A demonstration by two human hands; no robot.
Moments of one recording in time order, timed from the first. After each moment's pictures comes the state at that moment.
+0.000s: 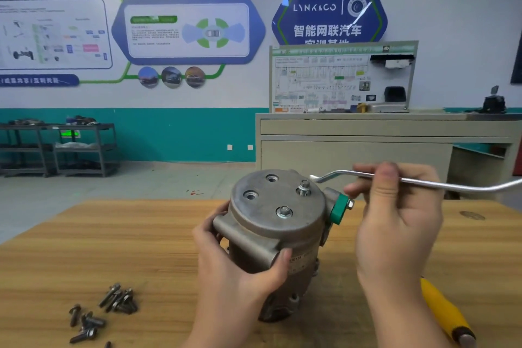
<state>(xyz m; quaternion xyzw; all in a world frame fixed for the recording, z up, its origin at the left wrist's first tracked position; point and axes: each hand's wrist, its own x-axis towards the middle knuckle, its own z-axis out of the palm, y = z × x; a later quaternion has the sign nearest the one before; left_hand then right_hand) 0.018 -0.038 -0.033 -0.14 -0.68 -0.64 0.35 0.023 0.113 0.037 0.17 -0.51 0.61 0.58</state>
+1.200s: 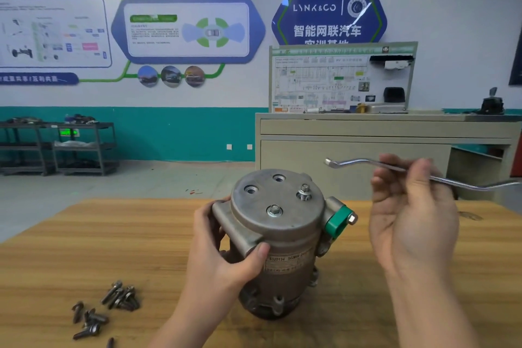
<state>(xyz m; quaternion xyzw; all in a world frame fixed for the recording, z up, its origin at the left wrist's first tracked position) 0.014 -0.062 -0.022 -0.22 -0.67 -0.65 0.29 0.015 0.140 0.042 0.19 -0.32 0.83 0.40</state>
